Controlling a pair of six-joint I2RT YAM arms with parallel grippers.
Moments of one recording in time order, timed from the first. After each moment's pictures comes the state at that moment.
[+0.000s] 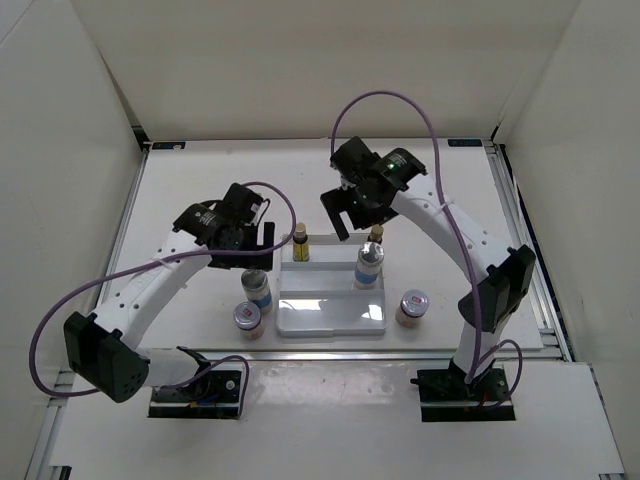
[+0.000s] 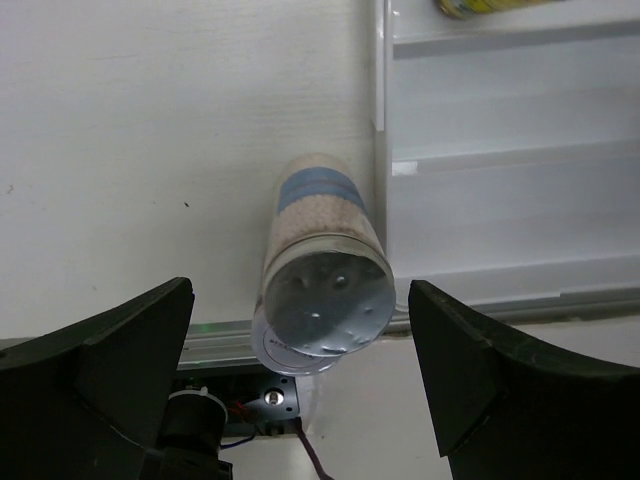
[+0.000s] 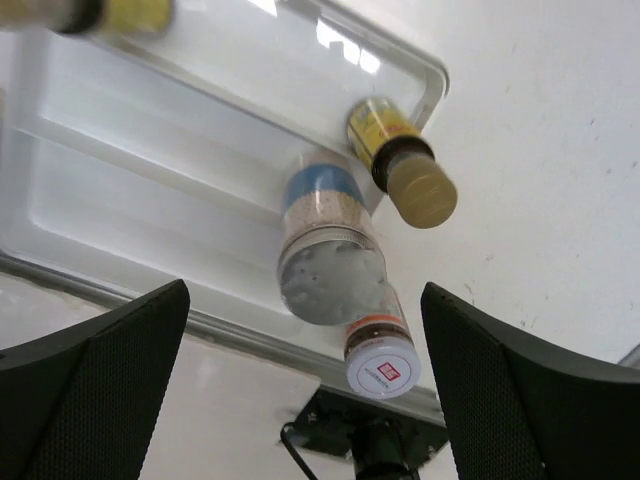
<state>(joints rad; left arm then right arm) -0.53 1.30 1.26 -1.12 -0.17 -0.42 0.77 1.79 1.89 -1.32 0.13 0.22</state>
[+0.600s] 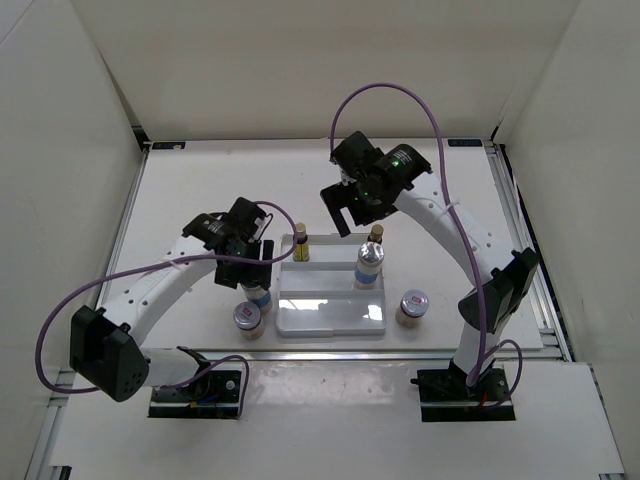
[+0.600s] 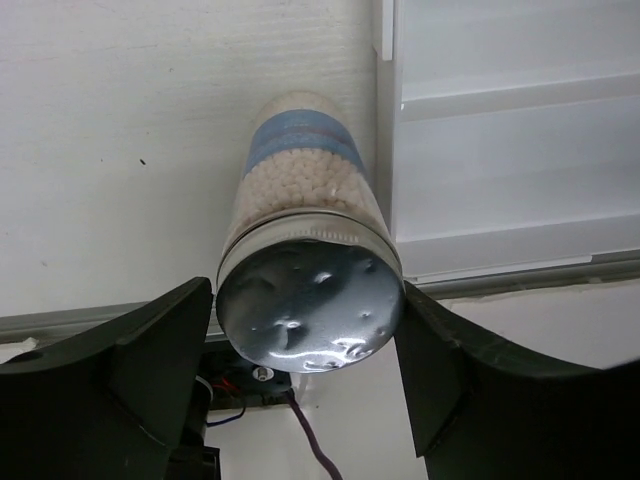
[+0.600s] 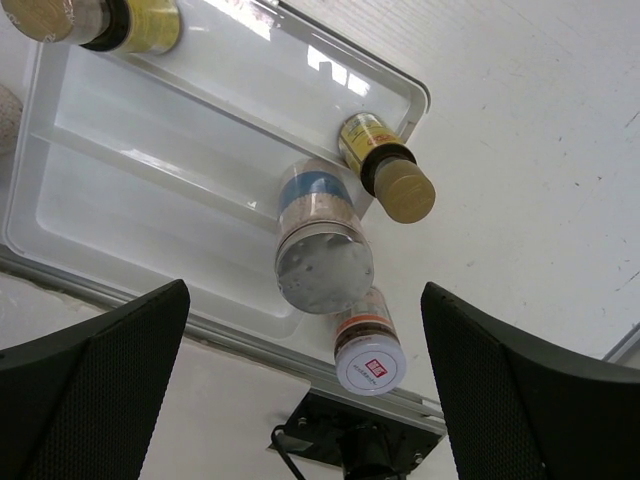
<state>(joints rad) -0.54 1.30 1.12 -1.10 -0.06 -0.43 0.78 1.78 2.00 -1.35 0.15 0.20</state>
